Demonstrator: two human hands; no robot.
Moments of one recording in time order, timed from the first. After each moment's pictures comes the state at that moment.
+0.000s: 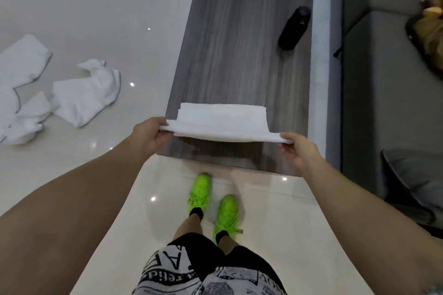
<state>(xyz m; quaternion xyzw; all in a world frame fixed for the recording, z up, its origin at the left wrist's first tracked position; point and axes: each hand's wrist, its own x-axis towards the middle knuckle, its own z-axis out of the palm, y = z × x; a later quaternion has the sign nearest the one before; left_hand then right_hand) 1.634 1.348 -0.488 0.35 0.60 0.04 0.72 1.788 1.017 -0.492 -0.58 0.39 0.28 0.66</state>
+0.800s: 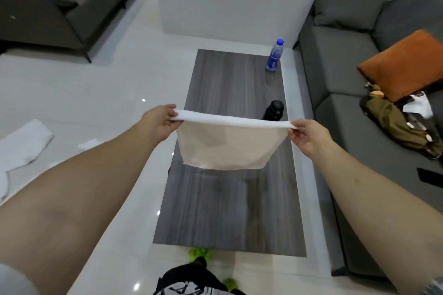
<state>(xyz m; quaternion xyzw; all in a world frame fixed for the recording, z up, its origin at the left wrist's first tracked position) 1.834 1.442 -0.325 0.39 0.45 0.07 0.80 1.971 1.107 -0.322 -0.58 0.27 0.20 0.74</state>
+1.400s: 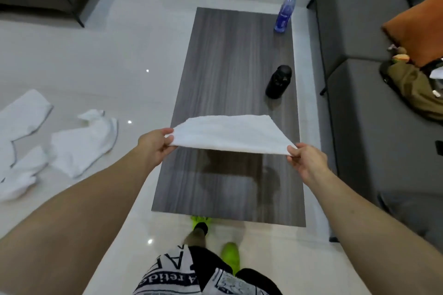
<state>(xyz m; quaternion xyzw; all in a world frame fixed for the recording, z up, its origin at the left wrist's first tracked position) 1.764 1.393 -0.448 0.40 0.60 0.01 0.69 1.901 1.047 -0.442 -0.63 0.36 0.23 0.64</state>
